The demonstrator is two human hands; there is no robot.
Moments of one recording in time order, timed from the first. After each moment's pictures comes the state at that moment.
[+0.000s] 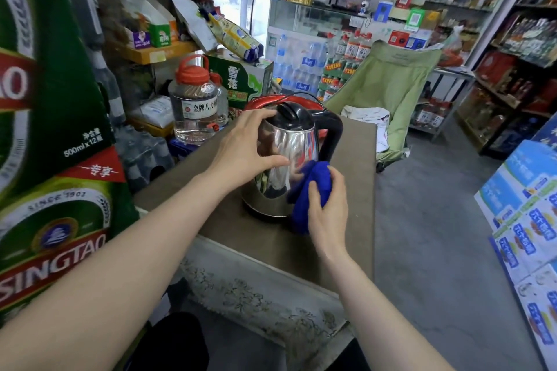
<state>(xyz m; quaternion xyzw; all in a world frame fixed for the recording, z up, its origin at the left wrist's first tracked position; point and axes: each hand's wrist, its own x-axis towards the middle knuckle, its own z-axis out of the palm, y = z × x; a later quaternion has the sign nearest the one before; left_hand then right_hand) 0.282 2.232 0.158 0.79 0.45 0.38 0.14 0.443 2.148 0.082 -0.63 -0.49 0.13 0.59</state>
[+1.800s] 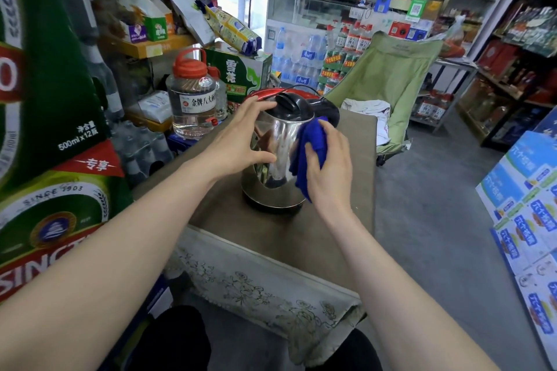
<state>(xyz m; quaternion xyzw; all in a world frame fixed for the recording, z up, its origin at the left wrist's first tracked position) 0.272 2.244 0.157 0.83 0.43 0.32 0.19 0.445 2.167 0.130 -0.62 -0.57 0.04 0.54</state>
